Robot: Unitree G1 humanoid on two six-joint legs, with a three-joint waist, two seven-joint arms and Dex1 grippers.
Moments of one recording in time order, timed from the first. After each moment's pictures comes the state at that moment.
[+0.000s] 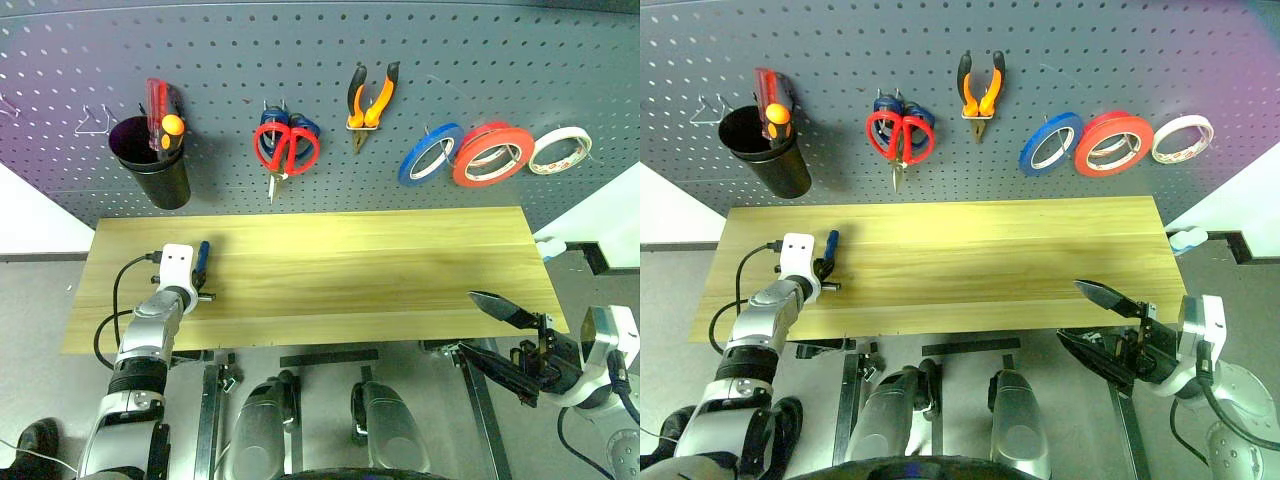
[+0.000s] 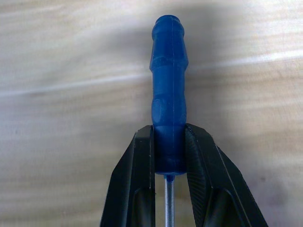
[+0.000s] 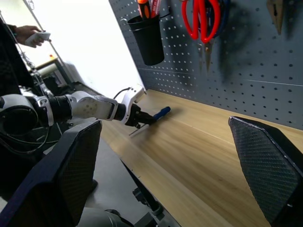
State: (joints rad) left arm -0.34 0.38 0.16 0.48 -0.09 0.36 -0.23; right arm 0.38 -0.57 -0.41 -0.36 0.88 0.19 1.25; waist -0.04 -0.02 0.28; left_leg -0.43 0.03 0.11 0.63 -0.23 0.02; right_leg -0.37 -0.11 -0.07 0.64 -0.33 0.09
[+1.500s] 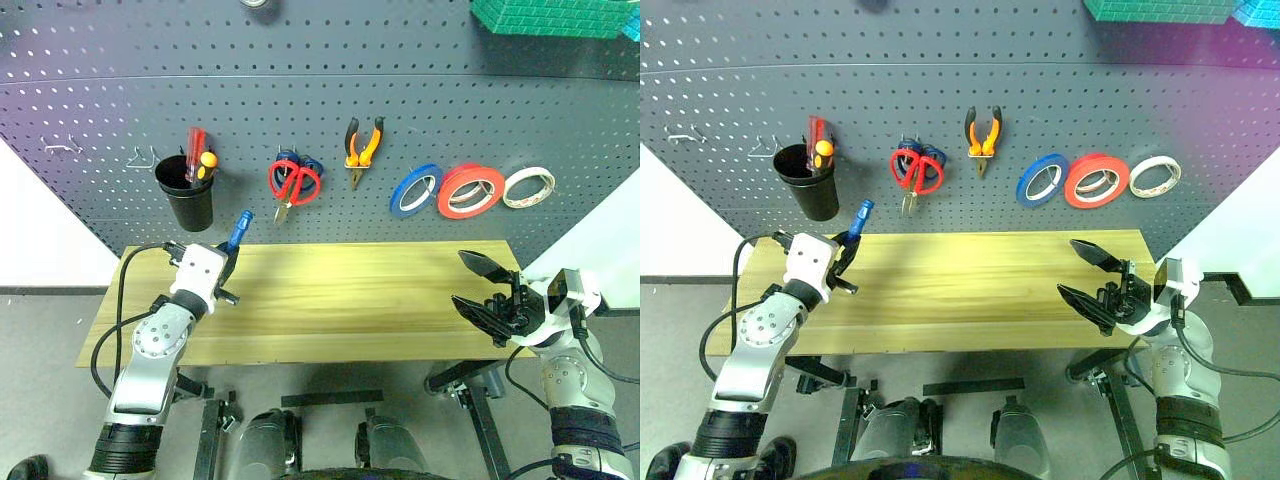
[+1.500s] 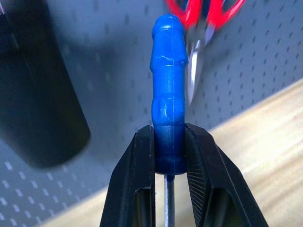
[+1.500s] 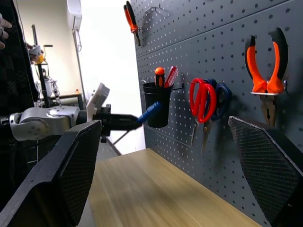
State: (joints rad) left arm -0.03 0.38 0.04 -0.21 0.00 0.09 -0.30; right arm -0.10 -0.45 -0.34 0.24 0.79 -0.03 1.53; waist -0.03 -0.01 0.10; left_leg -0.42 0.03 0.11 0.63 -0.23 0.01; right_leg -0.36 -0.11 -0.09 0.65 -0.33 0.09
